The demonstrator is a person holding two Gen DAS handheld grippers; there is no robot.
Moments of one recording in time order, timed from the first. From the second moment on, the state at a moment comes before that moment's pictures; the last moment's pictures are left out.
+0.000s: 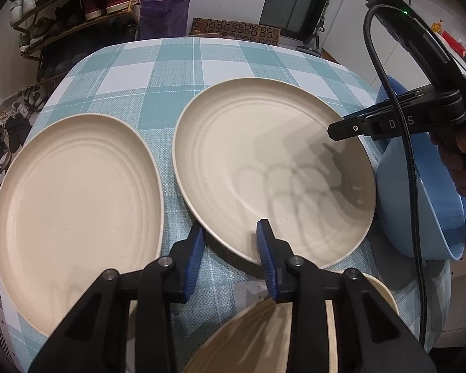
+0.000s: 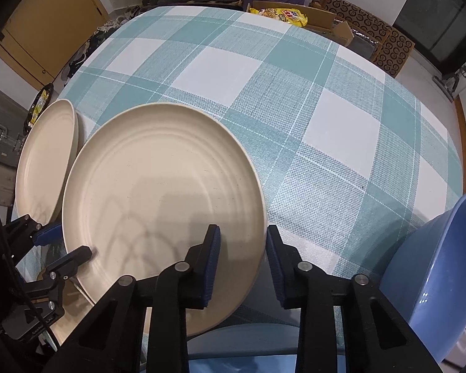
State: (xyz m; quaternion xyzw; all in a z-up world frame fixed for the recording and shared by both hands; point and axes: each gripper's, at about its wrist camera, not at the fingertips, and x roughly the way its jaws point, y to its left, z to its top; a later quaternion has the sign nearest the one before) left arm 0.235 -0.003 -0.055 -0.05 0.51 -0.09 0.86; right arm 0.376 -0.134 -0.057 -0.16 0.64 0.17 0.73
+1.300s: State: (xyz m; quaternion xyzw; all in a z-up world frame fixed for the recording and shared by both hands) left arm 0.199 0.023 -0.006 -0.07 0.44 -0.06 0.90; right arm 0.350 -0.116 0.009 -0.13 0.57 0.20 0.79
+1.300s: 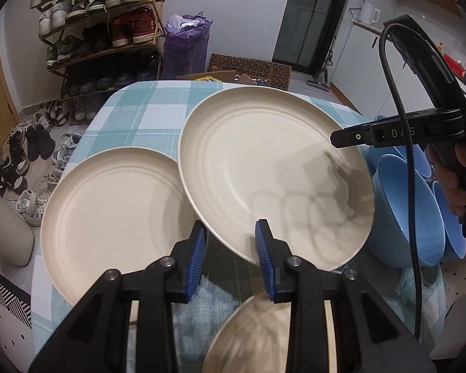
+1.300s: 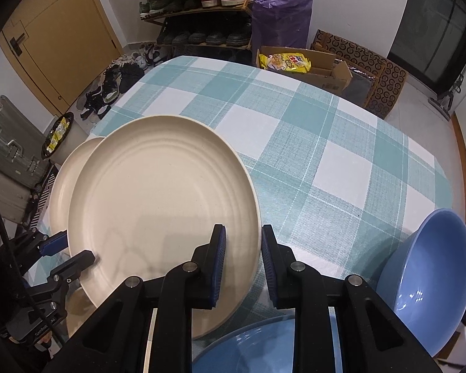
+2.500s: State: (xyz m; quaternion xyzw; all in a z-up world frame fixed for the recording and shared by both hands) left arm 0.100 0.031 0.028 -0.04 0.40 -0.04 0.92; right arm 0.240 -0.104 0.049 -0.13 0.54 0.23 0.80
